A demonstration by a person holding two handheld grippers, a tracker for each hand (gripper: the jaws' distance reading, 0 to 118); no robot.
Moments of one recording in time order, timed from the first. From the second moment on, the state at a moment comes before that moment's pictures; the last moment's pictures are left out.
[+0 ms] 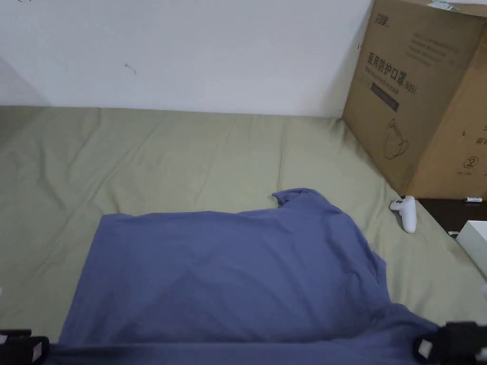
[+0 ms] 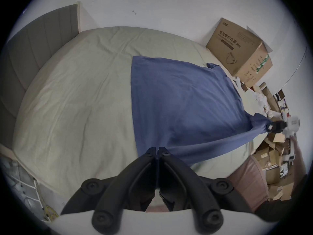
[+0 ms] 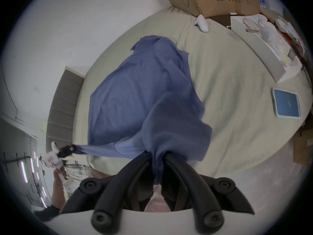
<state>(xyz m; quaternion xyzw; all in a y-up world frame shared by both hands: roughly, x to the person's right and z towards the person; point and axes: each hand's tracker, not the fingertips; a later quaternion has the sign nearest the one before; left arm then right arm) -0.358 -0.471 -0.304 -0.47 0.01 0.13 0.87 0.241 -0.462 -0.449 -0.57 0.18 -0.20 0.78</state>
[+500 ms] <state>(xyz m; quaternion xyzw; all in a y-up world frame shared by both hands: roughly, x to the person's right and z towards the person) -0.401 -0.503 -0.420 -0.41 0.04 0.23 0.88 0.203 -0.505 -0.579 -0.49 0.06 -0.31 0.81</state>
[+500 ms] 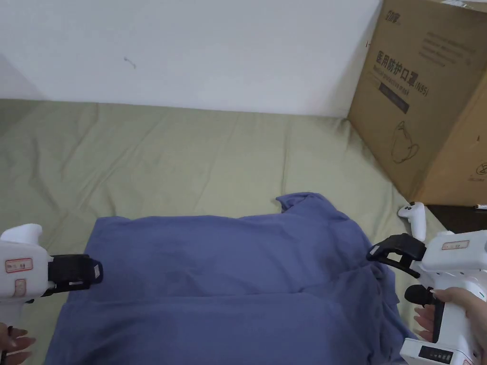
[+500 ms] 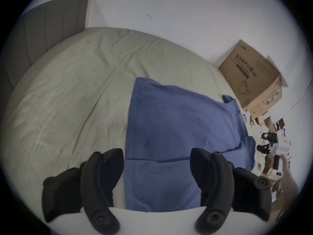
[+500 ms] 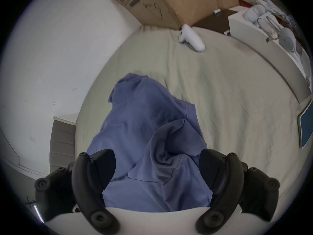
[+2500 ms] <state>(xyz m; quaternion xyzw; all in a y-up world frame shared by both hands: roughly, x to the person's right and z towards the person) -0.314 -0.496 -0.342 -0.44 0.06 0.08 0.89 0.238 -0.496 -0.496 -0.53 0.14 -0.19 0.82</state>
